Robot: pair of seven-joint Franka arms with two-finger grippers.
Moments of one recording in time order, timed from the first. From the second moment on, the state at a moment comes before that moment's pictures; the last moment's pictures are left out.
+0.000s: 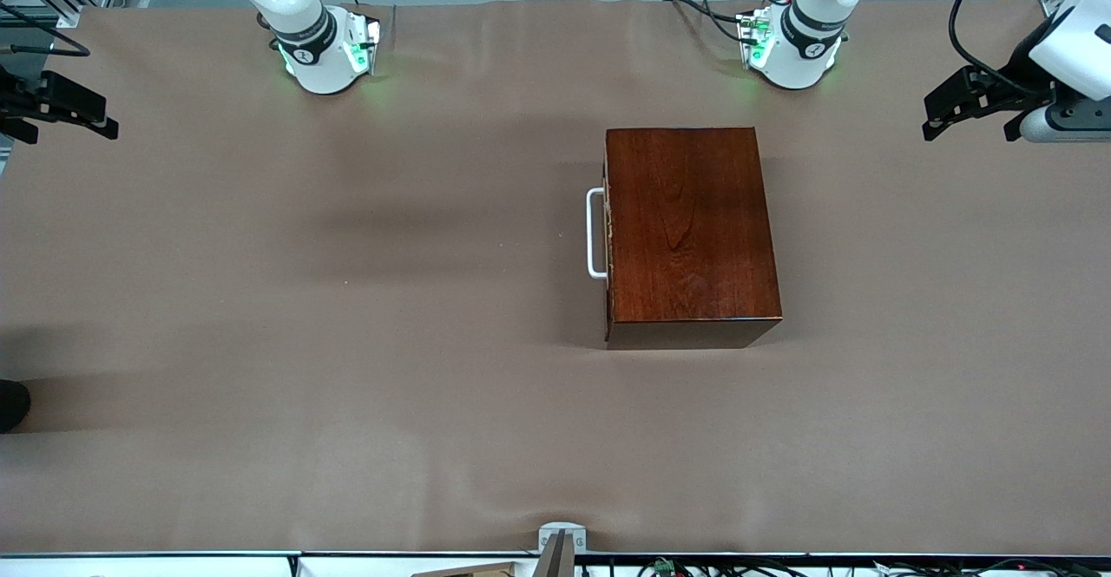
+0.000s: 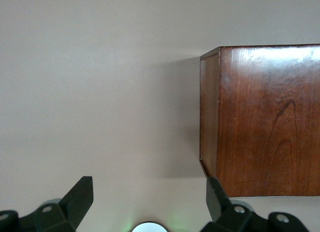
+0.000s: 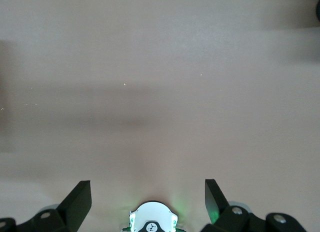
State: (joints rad) left arm 0.02 -0.10 -0.12 -1.60 -0.02 1.47 -0.08; right arm -0.09 0.01 0.05 -1.41 0.01 1.27 -0.08
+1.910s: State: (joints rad) left arm -0.82 0.63 0.01 -1.12 0.08 1.71 -0.84; right arm -0.09 0.01 0.04 -1.41 0.01 1.27 -0.08
